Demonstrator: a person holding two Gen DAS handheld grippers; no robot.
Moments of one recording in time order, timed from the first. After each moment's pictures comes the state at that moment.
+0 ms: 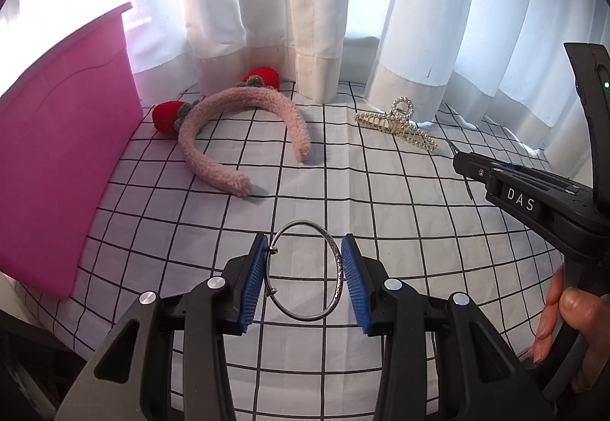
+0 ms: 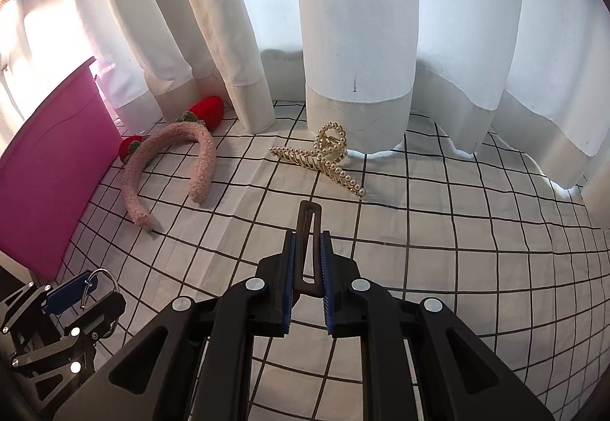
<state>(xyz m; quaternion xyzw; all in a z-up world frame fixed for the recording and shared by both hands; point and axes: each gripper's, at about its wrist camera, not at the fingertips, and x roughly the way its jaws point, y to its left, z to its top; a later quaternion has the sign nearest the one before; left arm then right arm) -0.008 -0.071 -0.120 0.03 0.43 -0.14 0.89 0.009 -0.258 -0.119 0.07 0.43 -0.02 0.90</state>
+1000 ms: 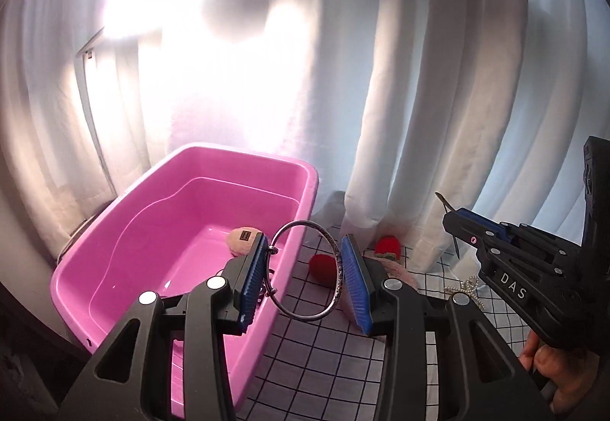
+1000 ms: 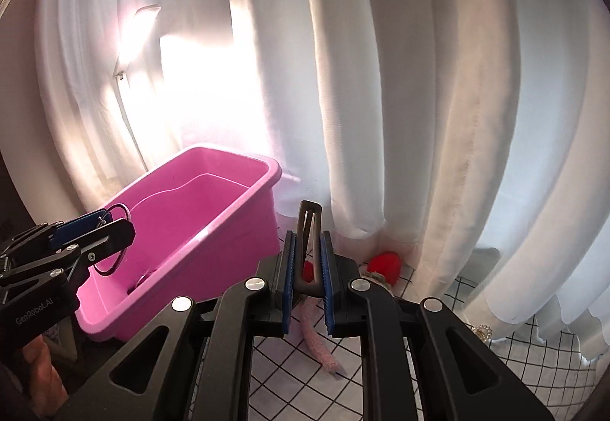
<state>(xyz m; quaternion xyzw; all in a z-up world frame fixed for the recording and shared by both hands) 0.038 0.116 0.054 -0.05 0.31 -0.02 0.95 0.083 -0.073 0.046 -0.01 0.32 0.18 0.93</state>
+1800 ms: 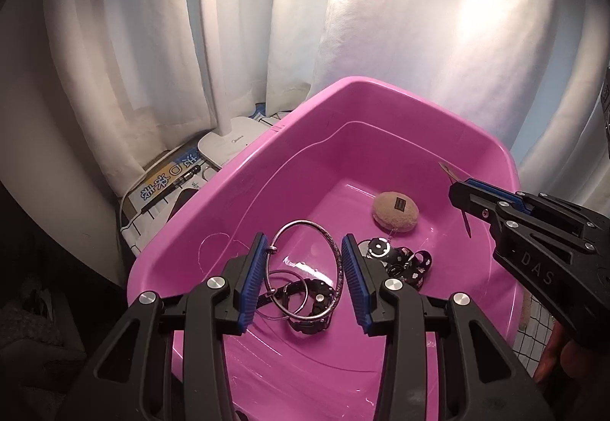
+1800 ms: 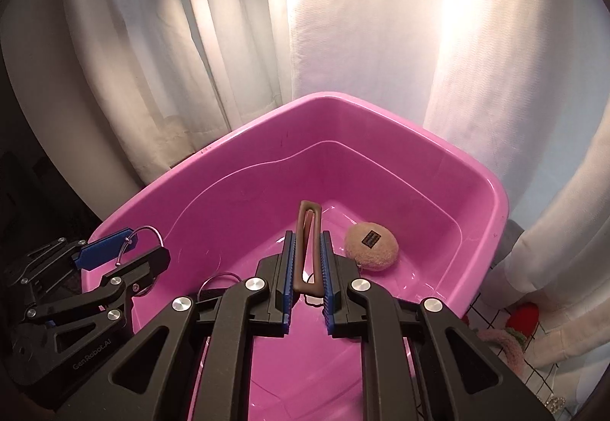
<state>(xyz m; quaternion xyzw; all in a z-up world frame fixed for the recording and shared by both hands) 0.088 0.269 -0.012 -0.10 0.42 0.13 0.89 0.173 0.131 0.002 -0.08 0.42 0.30 0.85</state>
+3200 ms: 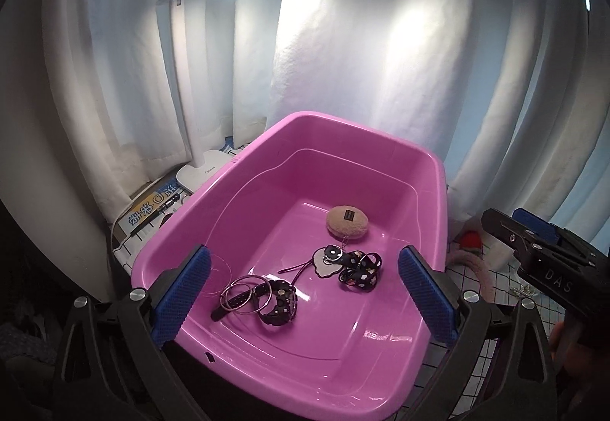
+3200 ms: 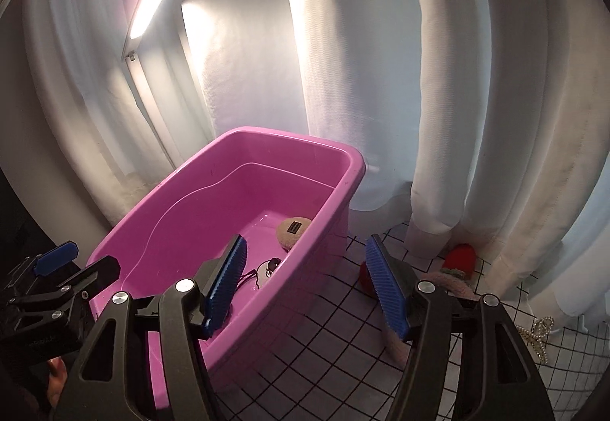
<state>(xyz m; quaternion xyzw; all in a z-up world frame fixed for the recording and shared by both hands) 0.042 0.211 0.044 -0.07 0.36 0.07 0.93 0.102 0.012 0.033 0.02 0.37 0.18 0.91</state>
